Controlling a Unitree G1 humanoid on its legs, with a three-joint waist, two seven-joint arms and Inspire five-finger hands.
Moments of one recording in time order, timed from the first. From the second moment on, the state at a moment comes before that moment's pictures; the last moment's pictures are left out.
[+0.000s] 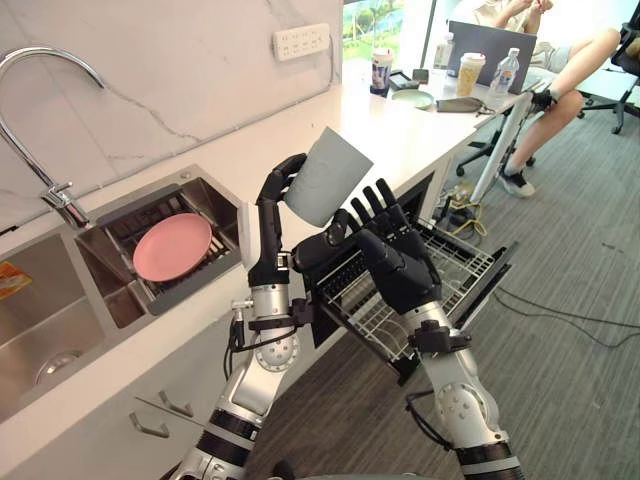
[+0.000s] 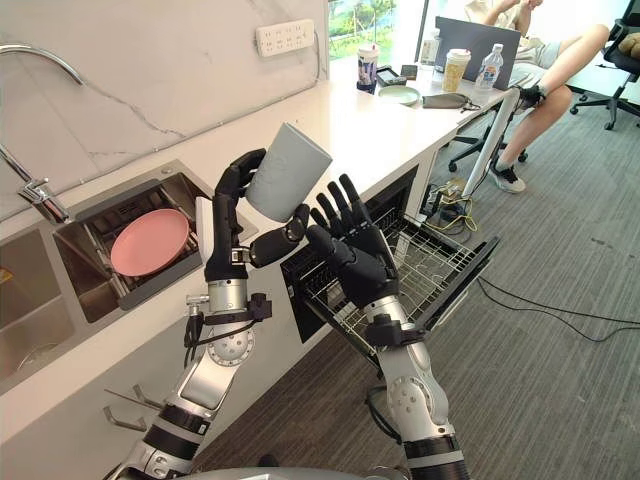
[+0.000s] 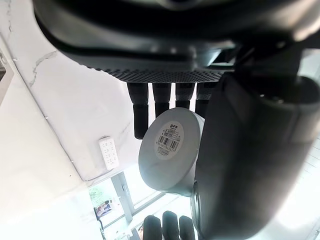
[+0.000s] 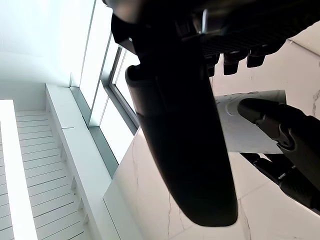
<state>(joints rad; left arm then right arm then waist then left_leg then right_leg) -0.19 0.07 -0.32 0.05 0.45 -0.27 0.63 -0.02 -0.08 0.14 -0.11 0.91 0.00 0.33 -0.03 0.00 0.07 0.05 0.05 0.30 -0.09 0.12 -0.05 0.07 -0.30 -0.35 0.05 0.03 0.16</state>
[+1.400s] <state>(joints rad) -0.21 0.07 -0.44 0.13 0.50 -0.35 0.71 -0.31 -0.07 0.18 0.08 1.20 -0.04 0.07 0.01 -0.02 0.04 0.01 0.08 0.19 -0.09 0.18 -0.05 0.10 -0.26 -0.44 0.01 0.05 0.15</state>
